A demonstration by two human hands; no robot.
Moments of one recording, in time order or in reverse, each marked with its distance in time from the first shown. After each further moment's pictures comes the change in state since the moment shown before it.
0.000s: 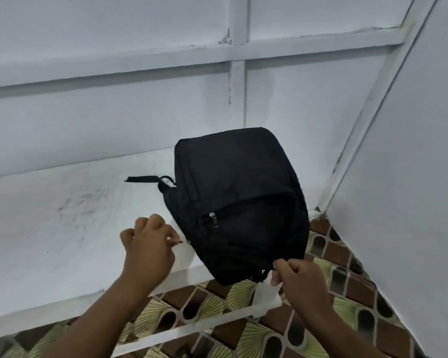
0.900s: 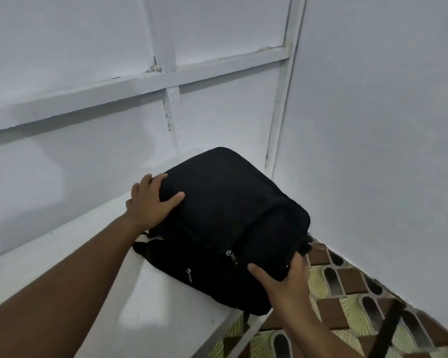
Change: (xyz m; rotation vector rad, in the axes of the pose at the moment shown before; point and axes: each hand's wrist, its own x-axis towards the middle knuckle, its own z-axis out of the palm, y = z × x) left_hand 0.266 -0.027 0.029 -0.398 -0.351 0.277; right_hand -0.011 -0.079 0.117 0.271 0.515 0.249
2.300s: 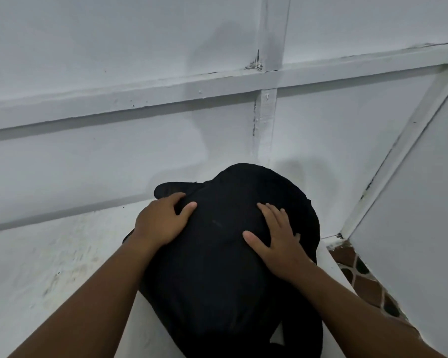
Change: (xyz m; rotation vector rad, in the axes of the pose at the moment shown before) left_hand -0.013 -0.016 -0.037 0.117 0.131 -0.410; right_hand 0.188 -0.083 0.132 -0.582 -0.709 -0.610
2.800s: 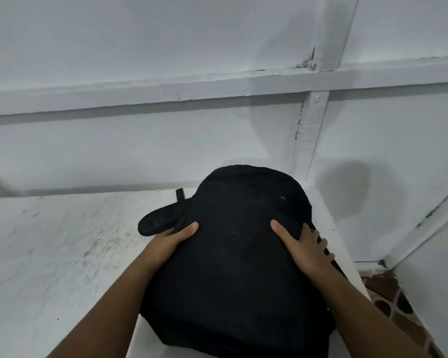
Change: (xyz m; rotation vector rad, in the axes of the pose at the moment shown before) left_hand -0.063 -0.052 0.020 -1.022 -0.238 -0.525; right_hand 0.044 0.013 -0.001 0.019 -0.175 0.429
